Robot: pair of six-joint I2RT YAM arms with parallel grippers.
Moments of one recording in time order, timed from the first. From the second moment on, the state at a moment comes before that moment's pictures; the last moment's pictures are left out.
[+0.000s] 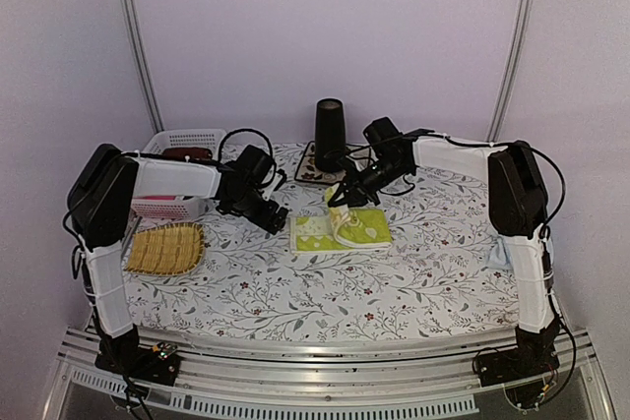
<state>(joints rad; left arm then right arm) -0.59 1.98 1.33 -0.40 -0.12 -0.02 0.57 2.25 1.87 -0.68 -0.82 0.55</state>
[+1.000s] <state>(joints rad) -0.59 1.97 1.33 -0.39 -0.11 -0.02 0.60 2.40 1.92 -0.62 -0.81 0.58</state>
